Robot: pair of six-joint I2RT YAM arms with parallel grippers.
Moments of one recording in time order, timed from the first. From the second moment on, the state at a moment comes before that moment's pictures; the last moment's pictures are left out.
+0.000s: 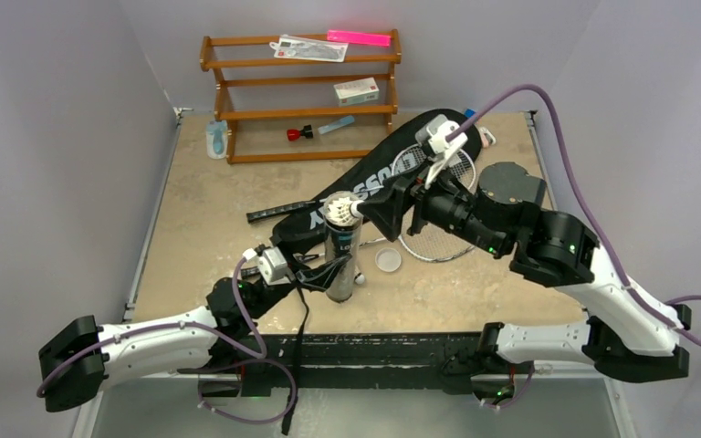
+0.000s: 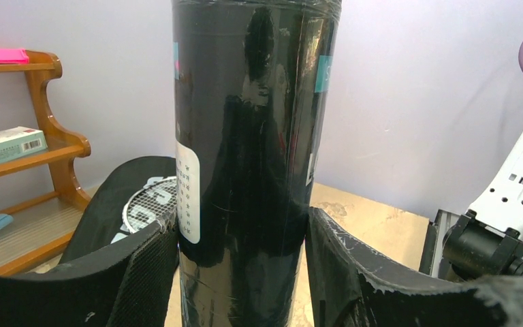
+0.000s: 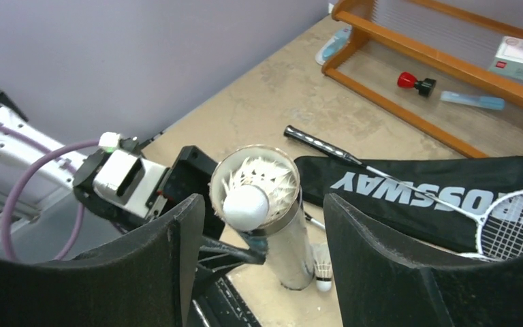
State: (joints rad) left arm -1.08 0.79 0.19 1.06 -0.11 0.00; right arm 1.13 1.11 1.64 -0.68 0.21 0.22
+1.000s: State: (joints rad) left arm -1.07 0.75 0.19 1.01 -0.11 -0.02; right arm 1.13 1.21 1.67 -0.69 0.08 0.23
